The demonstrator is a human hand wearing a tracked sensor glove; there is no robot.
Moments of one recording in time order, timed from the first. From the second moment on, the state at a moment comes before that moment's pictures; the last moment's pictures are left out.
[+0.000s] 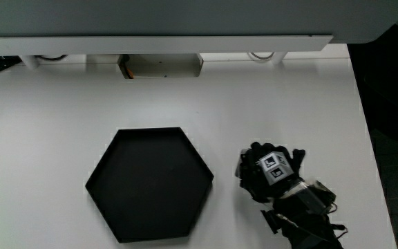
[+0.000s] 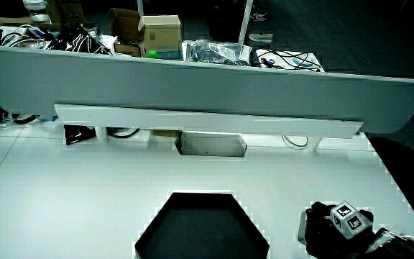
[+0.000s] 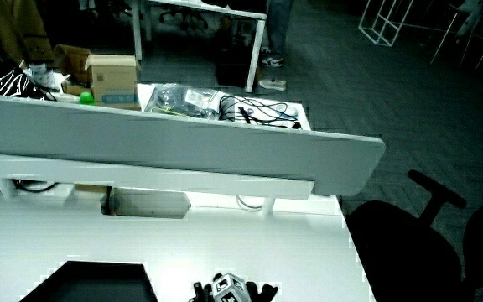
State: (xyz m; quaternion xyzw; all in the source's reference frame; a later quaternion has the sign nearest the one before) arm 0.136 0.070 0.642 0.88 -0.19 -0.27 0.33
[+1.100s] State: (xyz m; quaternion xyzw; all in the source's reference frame) arm 0.213 0.072 0.693 0.82 -0.10 -0.30 0.48
